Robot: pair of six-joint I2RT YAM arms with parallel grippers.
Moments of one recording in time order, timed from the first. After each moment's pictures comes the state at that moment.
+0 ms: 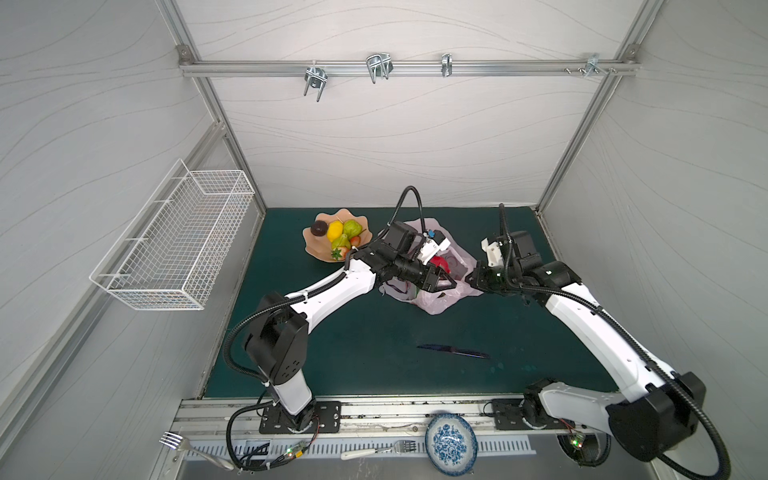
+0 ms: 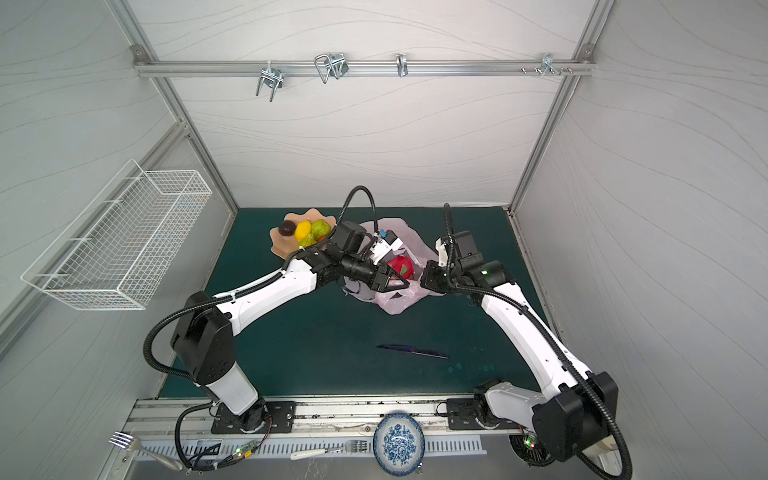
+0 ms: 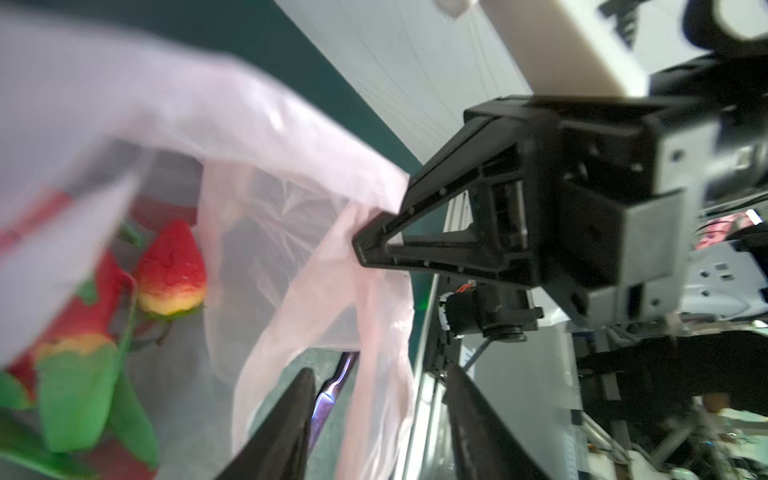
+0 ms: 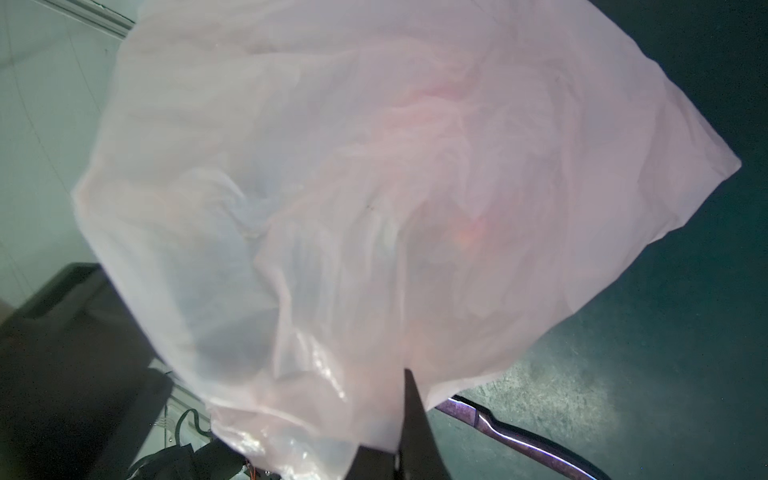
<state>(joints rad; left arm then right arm) -0.65 1.65 1.34 -0.36 0.78 -0.29 0.44 1.19 1.12 -0.82 -0.28 0.59</state>
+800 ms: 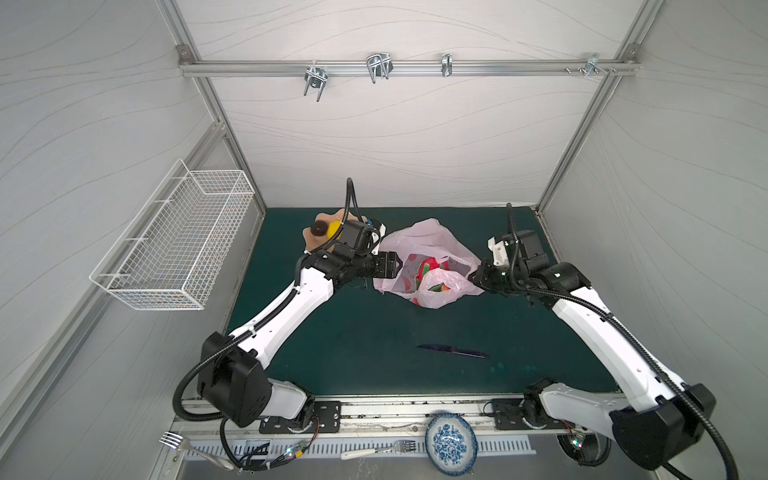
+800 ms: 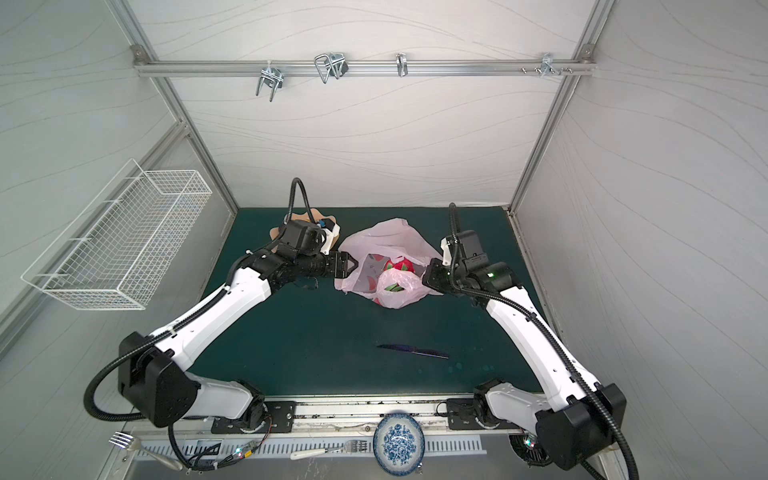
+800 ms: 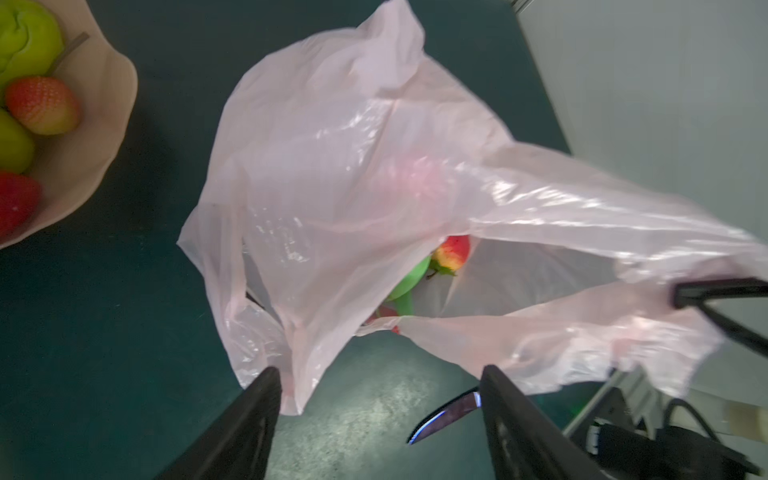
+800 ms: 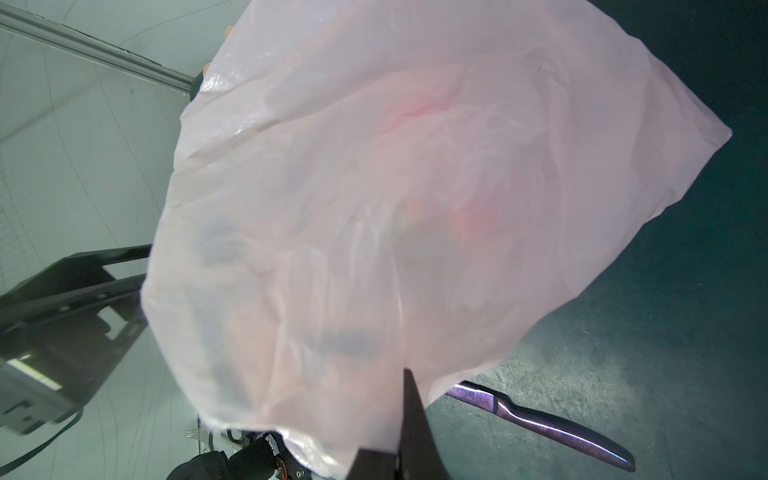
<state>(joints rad) -0.50 1.44 1.23 -0.62 0.20 -0.36 0.44 1.15 1.14 -0.85 -0.27 0.67</state>
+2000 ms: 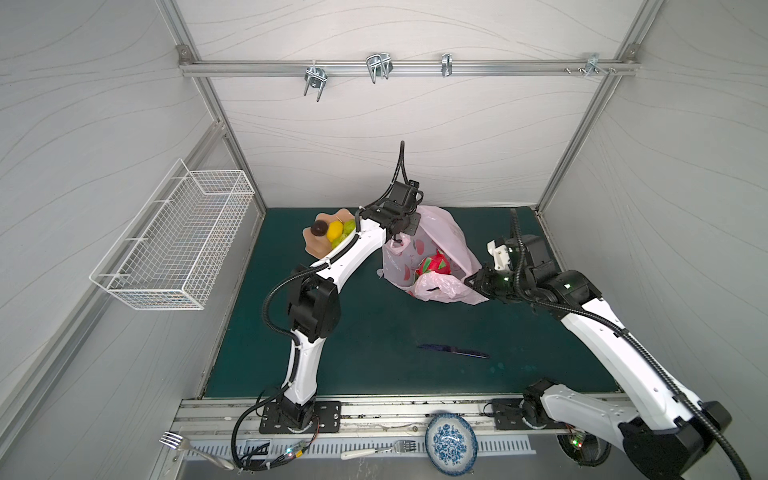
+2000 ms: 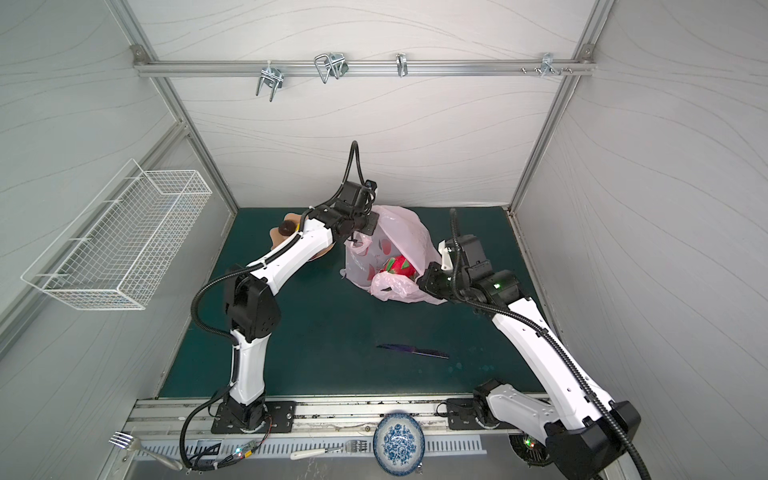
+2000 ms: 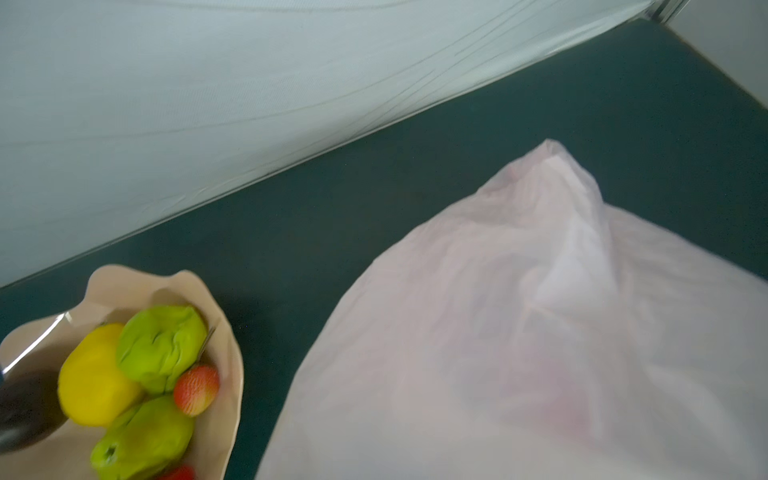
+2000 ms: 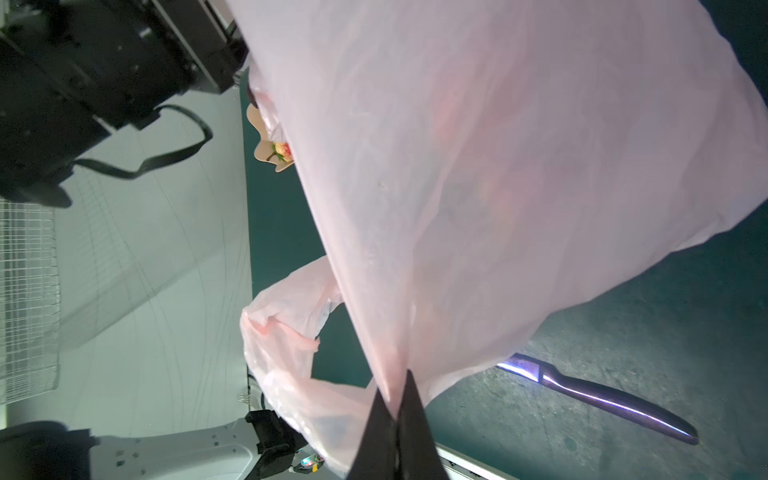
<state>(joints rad) -0.54 2.14 2.10 -0.69 -0.16 -0.05 0.52 1.07 1.14 -0.85 -0.31 0.80</state>
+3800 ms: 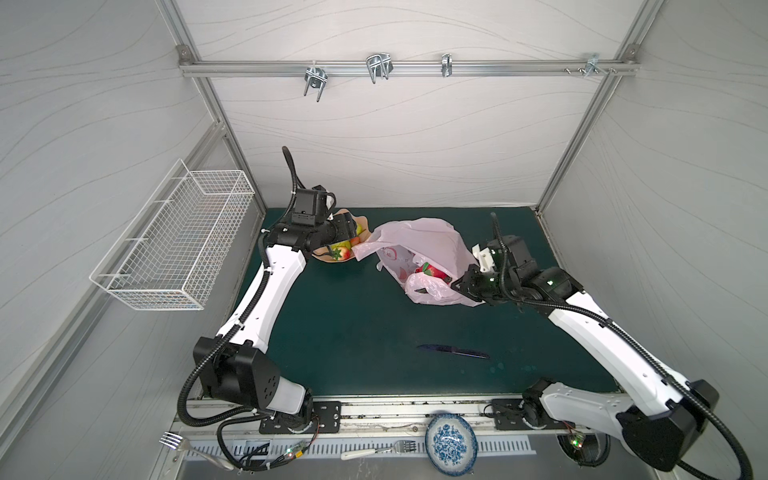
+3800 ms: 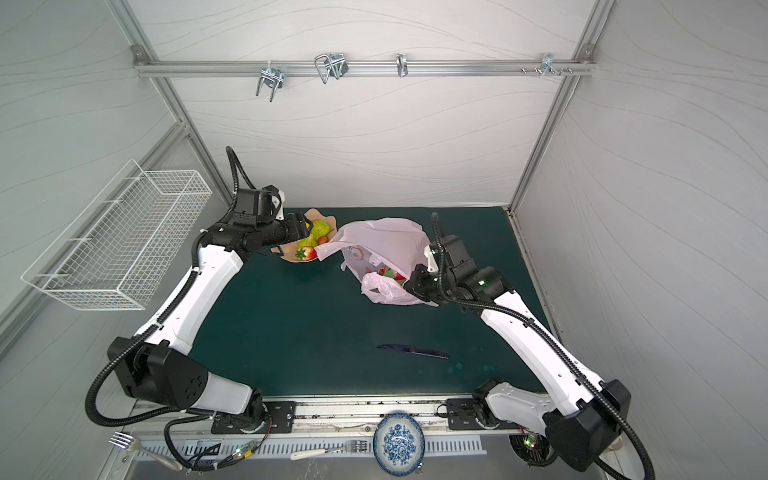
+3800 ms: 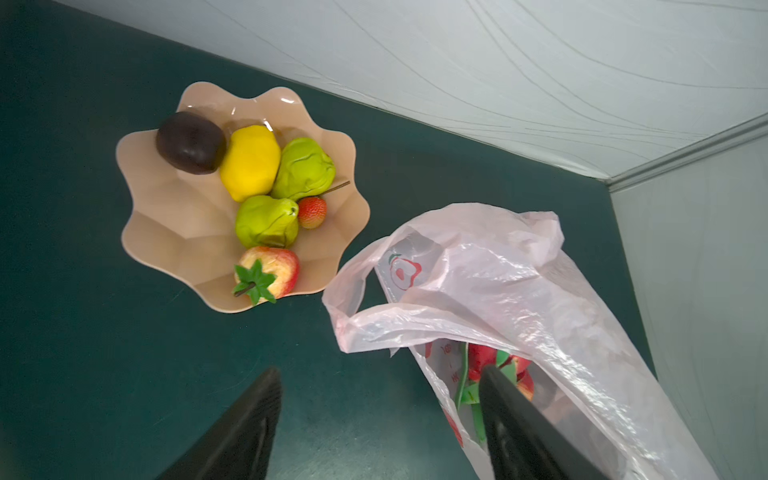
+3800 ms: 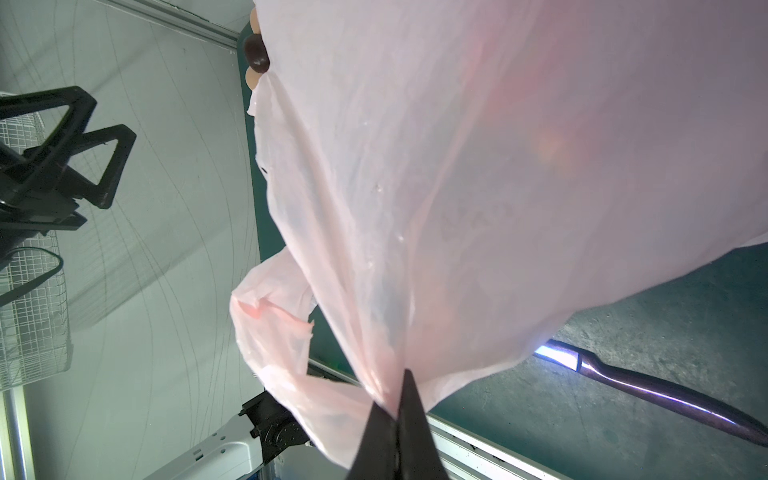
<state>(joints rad) -0.16 1.49 1.50 -0.77 0.09 -0.43 0.60 1.14 1.15 -0.83 -0.32 0.87</state>
